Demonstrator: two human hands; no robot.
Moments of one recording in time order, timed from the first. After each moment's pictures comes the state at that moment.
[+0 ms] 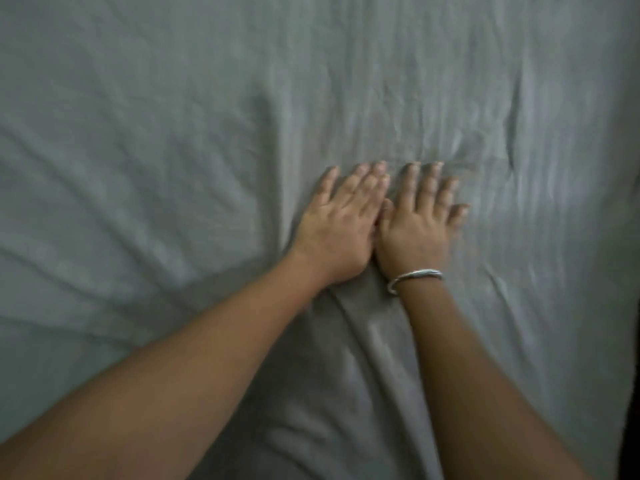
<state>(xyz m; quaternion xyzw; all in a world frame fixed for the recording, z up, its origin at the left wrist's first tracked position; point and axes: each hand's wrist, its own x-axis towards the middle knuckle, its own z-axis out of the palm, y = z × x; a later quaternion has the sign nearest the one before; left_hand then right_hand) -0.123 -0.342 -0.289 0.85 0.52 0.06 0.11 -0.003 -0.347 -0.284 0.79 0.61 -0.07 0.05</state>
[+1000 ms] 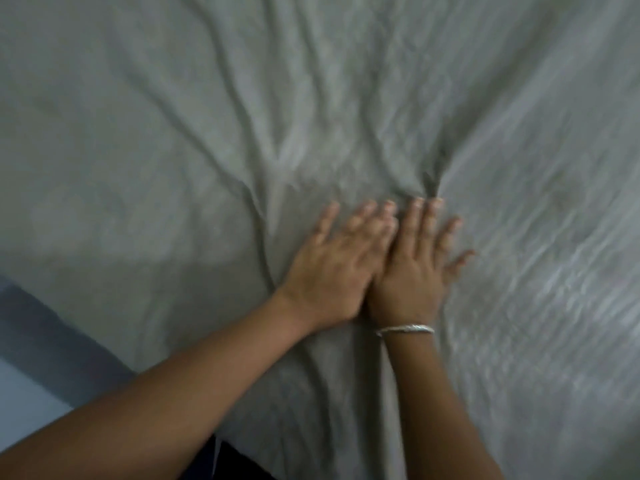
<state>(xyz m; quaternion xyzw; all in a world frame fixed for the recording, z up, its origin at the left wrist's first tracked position) -0.250 -0.480 -0.267 0.70 0.69 0.13 0.09 -0.144 -0.430 -0.276 0.59 0.80 -0.04 0.02</state>
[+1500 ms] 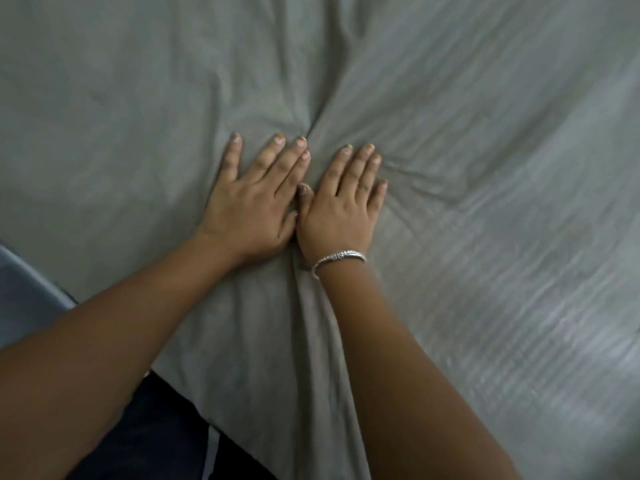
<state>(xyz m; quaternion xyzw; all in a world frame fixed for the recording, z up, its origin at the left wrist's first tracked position) -0.398 -0.498 -0.289 0.64 0.77 -0.01 0.06 -0.296 -0.426 -0.288 0.52 0.84 -0.10 0.07</state>
